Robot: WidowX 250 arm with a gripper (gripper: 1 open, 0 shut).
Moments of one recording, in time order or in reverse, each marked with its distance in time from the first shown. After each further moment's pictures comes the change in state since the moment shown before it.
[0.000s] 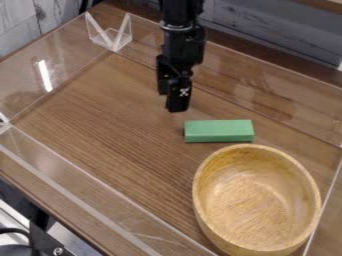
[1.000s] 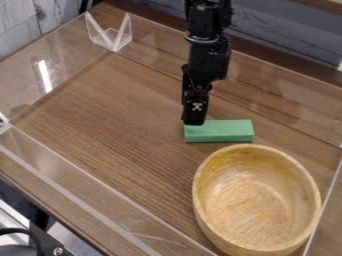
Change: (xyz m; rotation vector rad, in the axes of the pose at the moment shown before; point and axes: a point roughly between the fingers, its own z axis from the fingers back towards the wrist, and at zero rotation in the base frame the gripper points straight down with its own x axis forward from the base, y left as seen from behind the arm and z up) arm 0.020 -0.027 -0.011 0.001 0.029 -0.242
